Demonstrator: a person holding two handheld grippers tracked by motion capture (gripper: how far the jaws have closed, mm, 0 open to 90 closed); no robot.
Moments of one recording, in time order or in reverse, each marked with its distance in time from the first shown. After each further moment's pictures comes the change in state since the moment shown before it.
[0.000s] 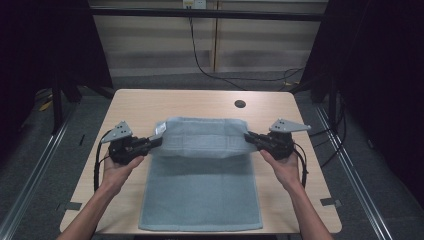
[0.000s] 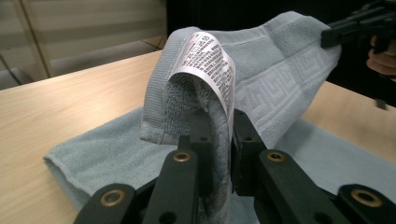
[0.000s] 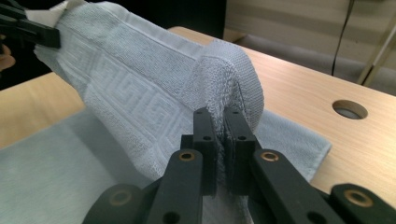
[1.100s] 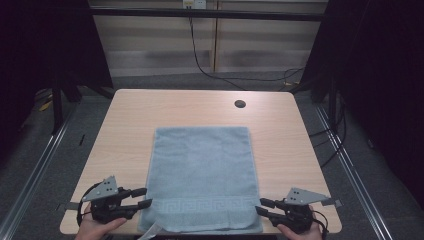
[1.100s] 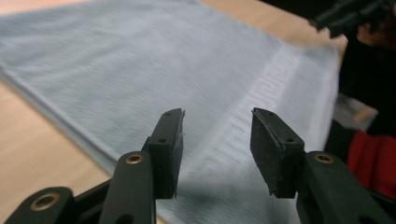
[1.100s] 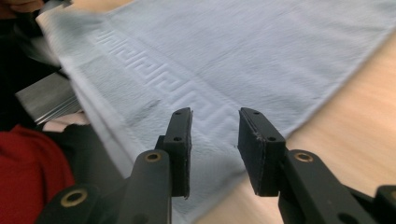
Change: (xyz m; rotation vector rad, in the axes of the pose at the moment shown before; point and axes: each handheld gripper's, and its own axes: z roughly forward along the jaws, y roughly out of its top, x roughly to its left) left arm -0.041 -0.087 -0.060 0.146 -0.102 -0.039; right arm 0.068 -0.121 -0.084 0.177 0.102 0.086
